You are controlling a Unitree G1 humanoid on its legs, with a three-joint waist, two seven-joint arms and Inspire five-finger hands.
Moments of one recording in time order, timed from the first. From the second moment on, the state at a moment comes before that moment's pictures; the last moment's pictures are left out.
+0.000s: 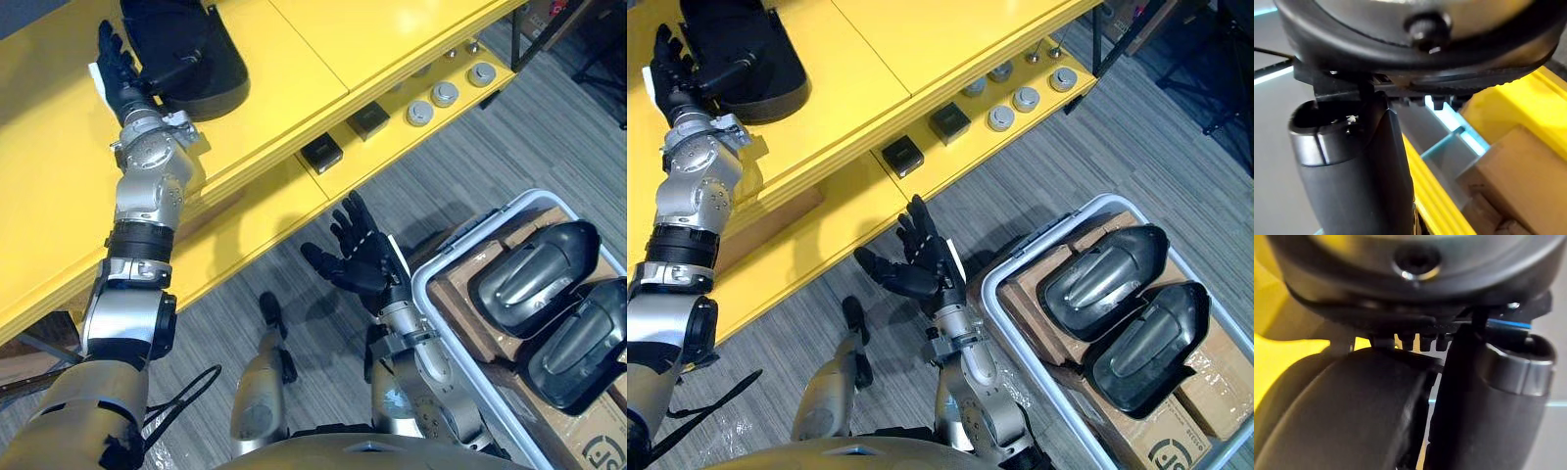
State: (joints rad) left arm -0.91 0.49 0.03 0.54 -0.52 0.10 0.58; right arm 0.16 -0.16 0.45 -0.21 0.48 -0.18 -0.04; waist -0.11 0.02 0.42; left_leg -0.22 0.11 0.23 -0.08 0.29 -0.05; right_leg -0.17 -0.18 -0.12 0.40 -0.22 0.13
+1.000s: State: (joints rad) left arm -0.64 0.49 0.13 0.35 -0.42 0.03 0.42; right arm 0.04 -0.20 0.43 -0.21 0.24 -0.24 -0.09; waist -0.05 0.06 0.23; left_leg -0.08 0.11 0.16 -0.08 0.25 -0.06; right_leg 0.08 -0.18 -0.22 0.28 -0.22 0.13
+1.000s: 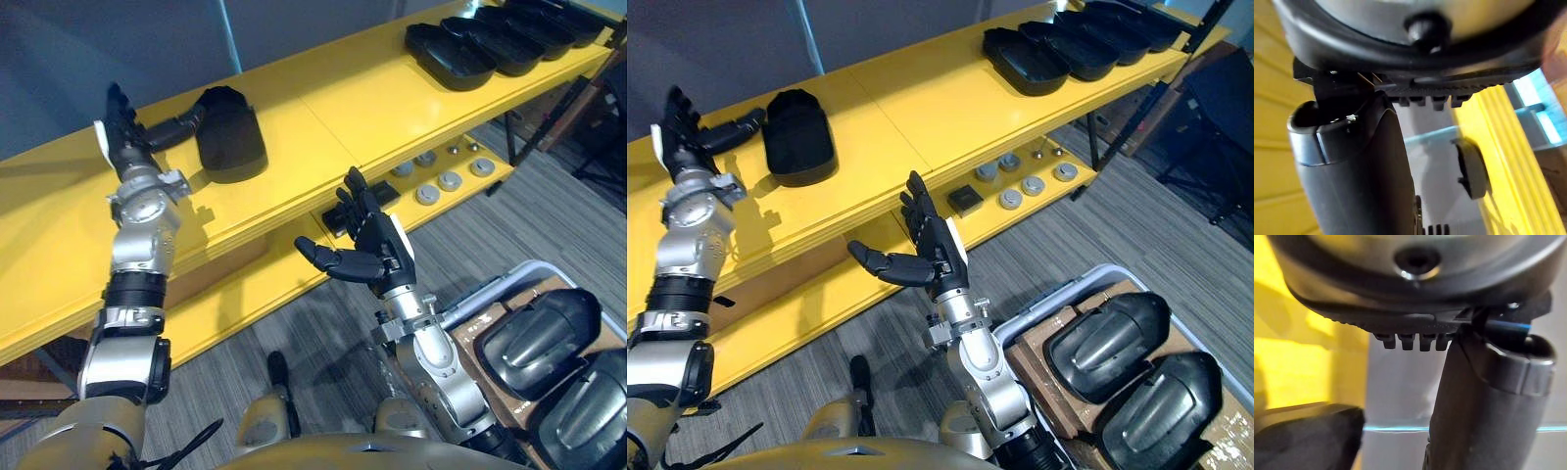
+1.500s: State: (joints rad) left arm -0.10 0.25 0.24 -0.17 -0.29 -0.18 0.56; right arm -0.17 -0.16 0.53 -0.03 0.26 -0.27 -0.05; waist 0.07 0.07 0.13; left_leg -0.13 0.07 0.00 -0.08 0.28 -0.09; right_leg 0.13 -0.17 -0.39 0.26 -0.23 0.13
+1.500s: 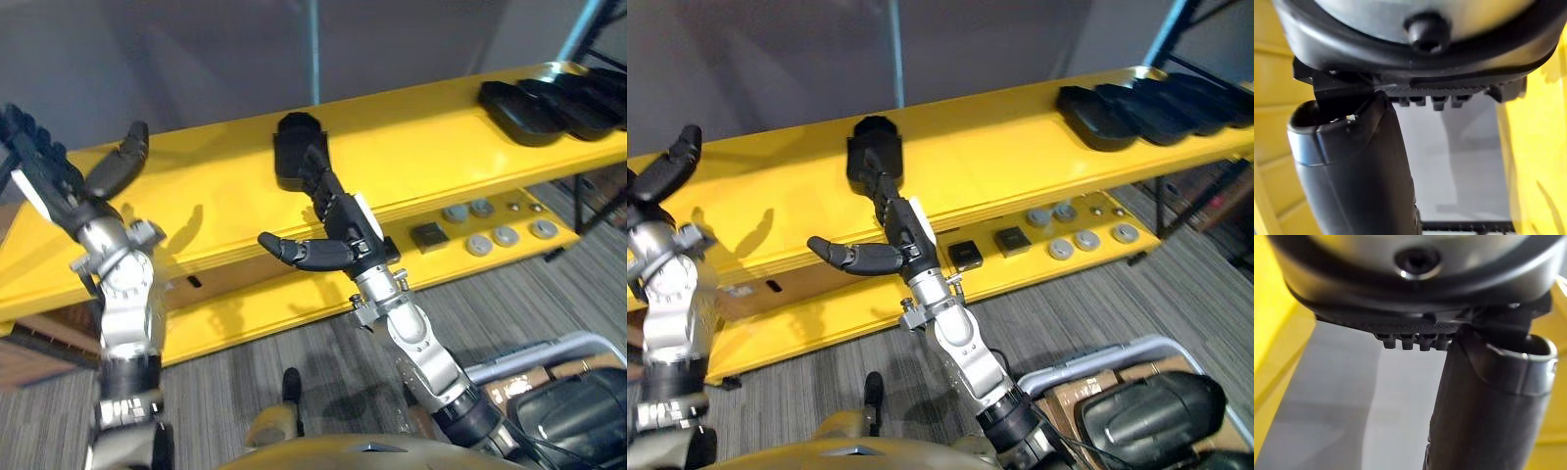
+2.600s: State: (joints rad) left arm 0.22 0.07 -0.01 -0.49 -0.65 -0.43 -0.10; right arm -0.84 -0.01 0.17 0.51 0.23 -0.14 -0.43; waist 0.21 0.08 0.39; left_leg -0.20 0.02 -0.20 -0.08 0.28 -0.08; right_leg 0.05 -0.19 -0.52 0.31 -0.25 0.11
